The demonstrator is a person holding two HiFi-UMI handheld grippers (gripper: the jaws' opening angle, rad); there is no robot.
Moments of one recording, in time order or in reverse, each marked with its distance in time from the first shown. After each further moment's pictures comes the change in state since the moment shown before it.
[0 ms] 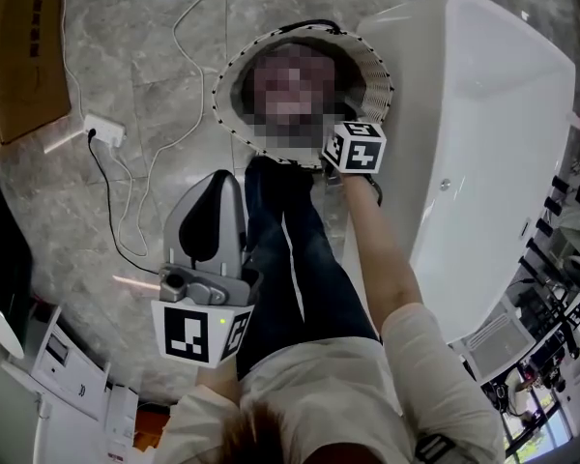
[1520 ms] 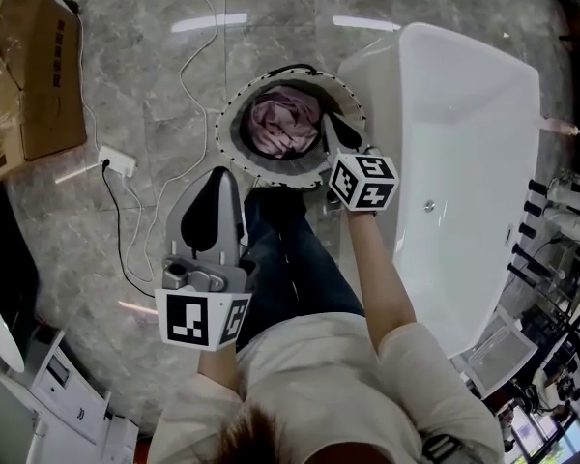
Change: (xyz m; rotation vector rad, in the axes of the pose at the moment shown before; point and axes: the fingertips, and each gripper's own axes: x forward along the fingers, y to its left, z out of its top) left arm -0.011 -0.039 0.092 0.050 -0.124 -0.016; right arm -0.138 0.032 0.125 -0.015 -0.291 0.041
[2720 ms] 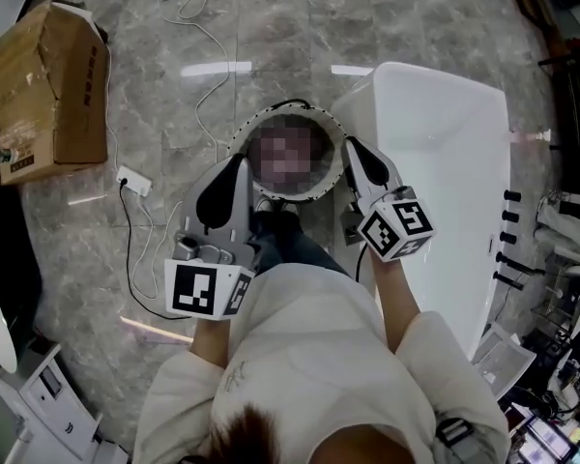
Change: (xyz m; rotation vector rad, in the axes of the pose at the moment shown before) left arm -0.047 -0.055 0.116 0.084 -0.128 -0.097; right arm -0.195 0.100 0.164 -0.066 -0.299 0.168
